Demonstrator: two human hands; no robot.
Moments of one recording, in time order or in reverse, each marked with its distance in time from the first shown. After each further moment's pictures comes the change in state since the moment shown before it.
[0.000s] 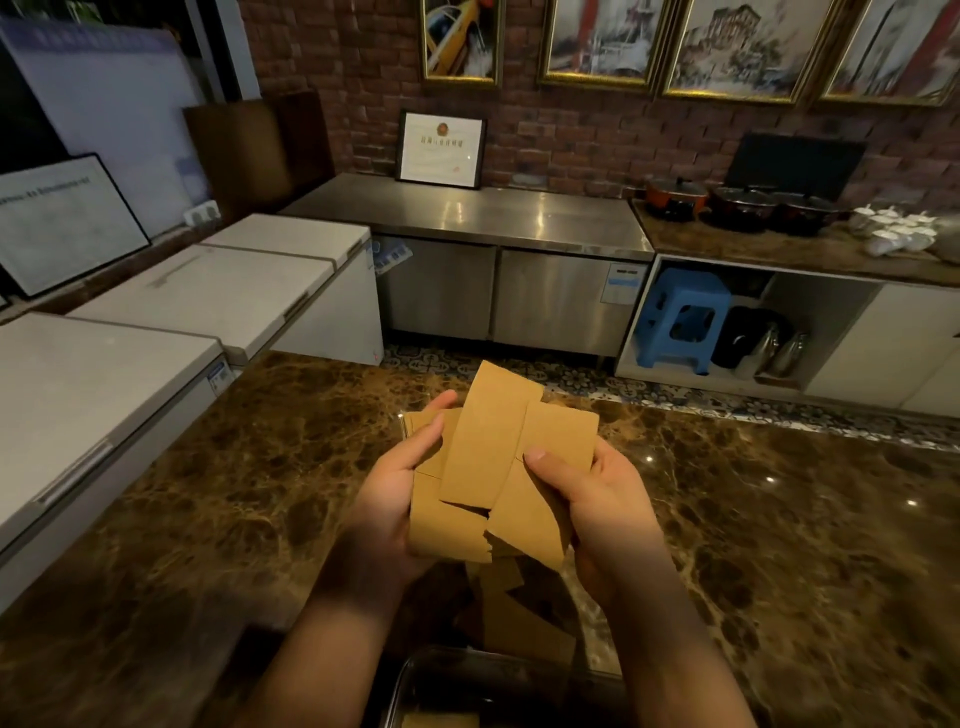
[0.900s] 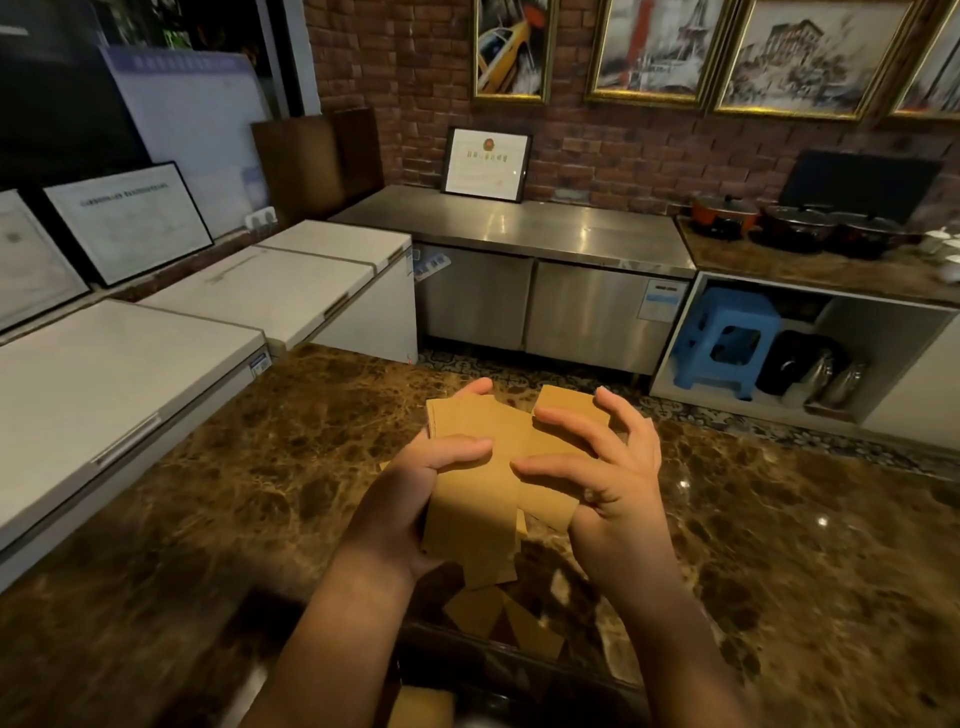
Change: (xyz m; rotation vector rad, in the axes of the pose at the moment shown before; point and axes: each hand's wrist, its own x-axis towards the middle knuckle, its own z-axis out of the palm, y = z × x) left_hand -0.022 -0.014 0.013 0.270 -0.206 0.075; right_hand -0.005 0.002 -0.039 -0.836 -0.144 -0.775
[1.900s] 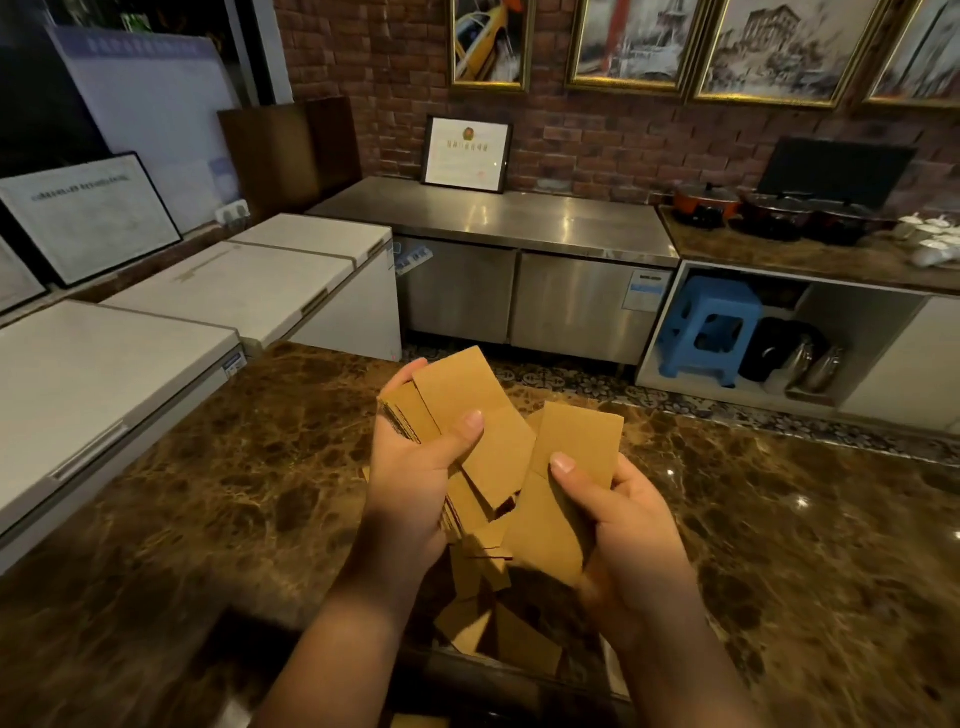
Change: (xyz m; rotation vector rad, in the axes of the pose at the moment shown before) left_hand 0.030 -0.015 0.009 0.121 0.544 0.401; right_hand -0.002 -0.005 0.010 1.022 0.161 0.863
